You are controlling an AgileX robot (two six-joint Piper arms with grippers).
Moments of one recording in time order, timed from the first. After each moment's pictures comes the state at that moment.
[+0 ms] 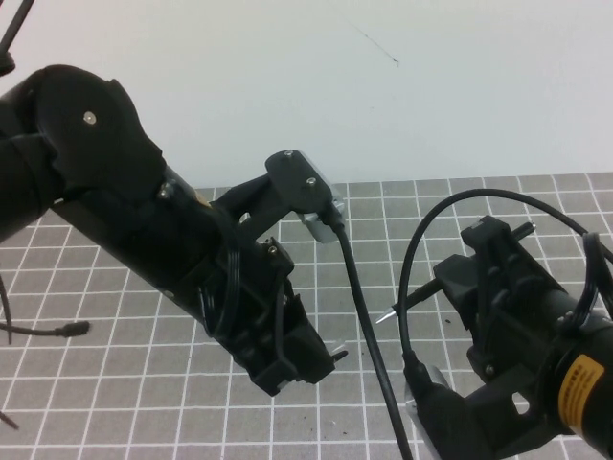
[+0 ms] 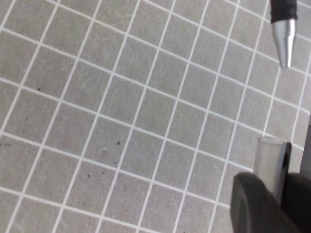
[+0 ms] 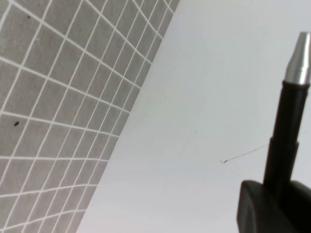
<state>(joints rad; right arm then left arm) 1.05 1.20 -0.81 -1.40 0.59 -0.19 -0.49 1.43 -1.27 -0.58 1.22 0.91</state>
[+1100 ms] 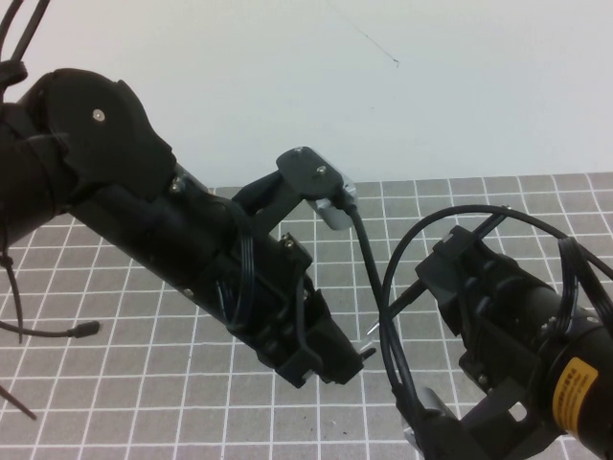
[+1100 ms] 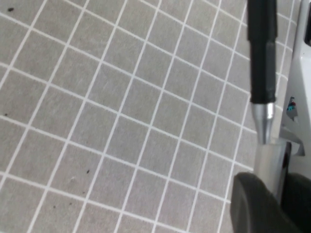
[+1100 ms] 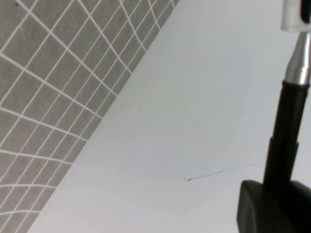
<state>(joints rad) 1.05 1.20 -0.81 -1.46 0.54 -0.32 -0.49 1.46 -1.27 -0.69 1.22 0.92</state>
